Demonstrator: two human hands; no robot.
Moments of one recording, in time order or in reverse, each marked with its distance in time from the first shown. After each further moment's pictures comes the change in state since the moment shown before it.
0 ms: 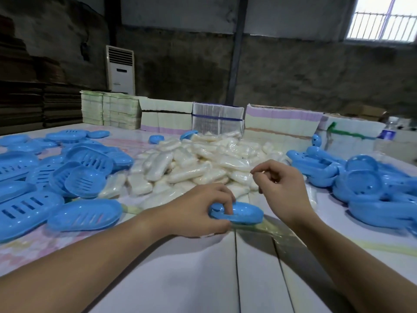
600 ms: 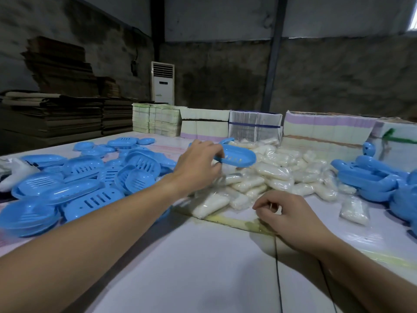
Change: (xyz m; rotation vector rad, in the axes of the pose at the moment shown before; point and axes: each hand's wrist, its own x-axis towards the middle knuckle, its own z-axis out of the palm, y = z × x) left_hand 0.005 -0.046 -0.076 0.499 0.498 -0.253; right_hand -0.021 -0.004 0.034 -0.147 -0.412 -0.106
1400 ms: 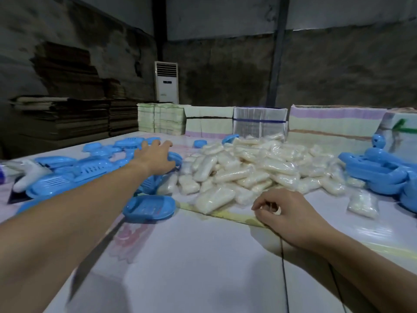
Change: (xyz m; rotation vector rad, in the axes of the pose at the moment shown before) left_hand 0.004 -0.111 -0.036 0.431 -0.420 -0.533; right_hand -0.002 -0.007 0.004 -0.105 -0.105 -0.086
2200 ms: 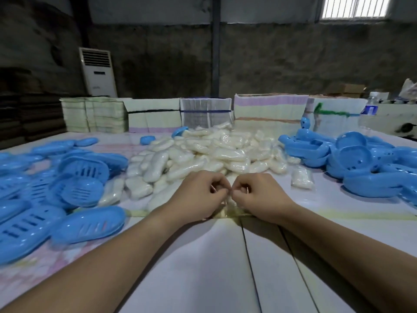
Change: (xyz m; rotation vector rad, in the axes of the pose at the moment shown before) left_hand -0.115 0.157 0.034 -0.806 -0.074 0.696; right_hand 0.000 0.016 -0.012 -0.114 0.073 0.312
